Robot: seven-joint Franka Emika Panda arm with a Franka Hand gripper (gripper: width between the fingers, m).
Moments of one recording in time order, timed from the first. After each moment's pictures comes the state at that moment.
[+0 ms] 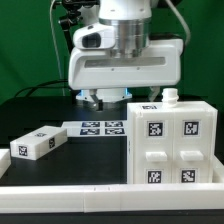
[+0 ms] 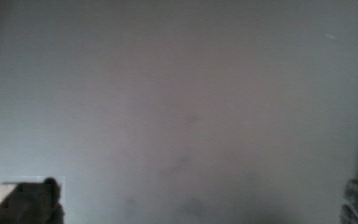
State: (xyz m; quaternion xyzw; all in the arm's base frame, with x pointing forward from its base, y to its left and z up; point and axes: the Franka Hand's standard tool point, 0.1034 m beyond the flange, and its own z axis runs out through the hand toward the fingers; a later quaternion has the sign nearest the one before) arm 0.468 0.002 0.091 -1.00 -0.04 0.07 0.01
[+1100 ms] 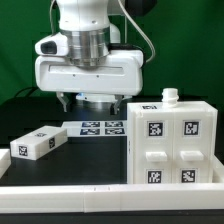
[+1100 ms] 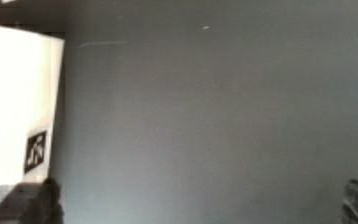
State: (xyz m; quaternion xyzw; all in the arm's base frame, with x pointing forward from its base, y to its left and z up) arm 0.442 -0.044 0.079 -0.98 0.17 0.09 0.00
